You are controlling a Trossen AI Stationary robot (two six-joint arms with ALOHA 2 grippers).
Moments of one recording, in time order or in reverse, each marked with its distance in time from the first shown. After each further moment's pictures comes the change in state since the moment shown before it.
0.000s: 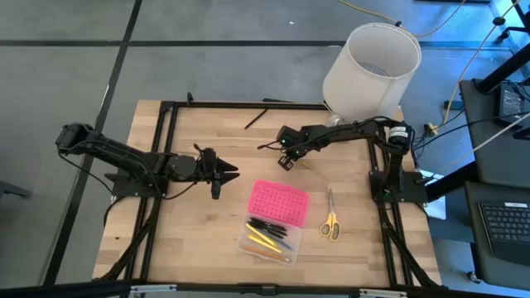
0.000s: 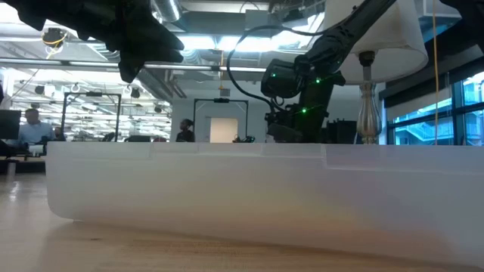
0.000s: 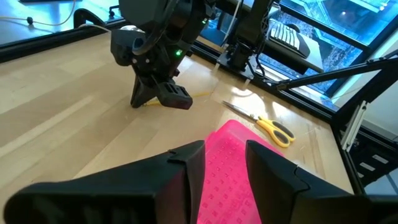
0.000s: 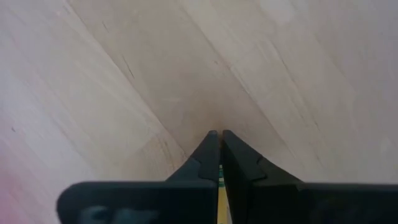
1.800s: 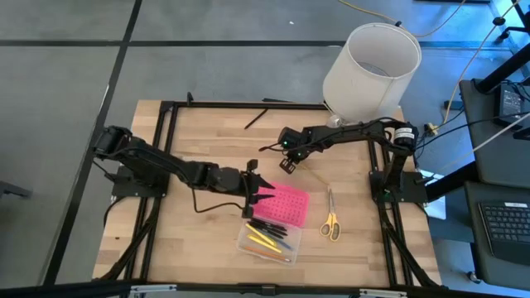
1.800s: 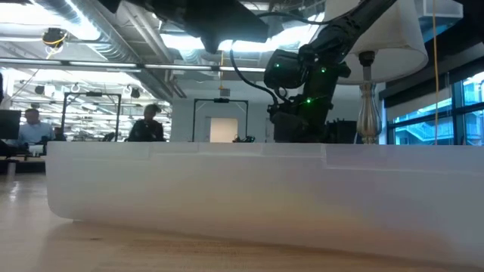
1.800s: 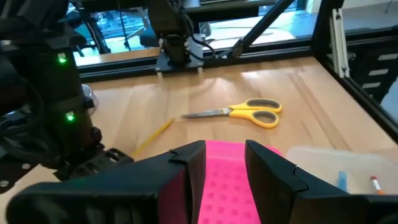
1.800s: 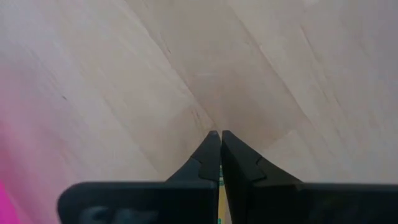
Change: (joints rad) left arm -0.023 0.549 0.441 0.049 0.158 0.545; right arm 0.013 -0.072 -0.002 -0.027 -0.040 0.006
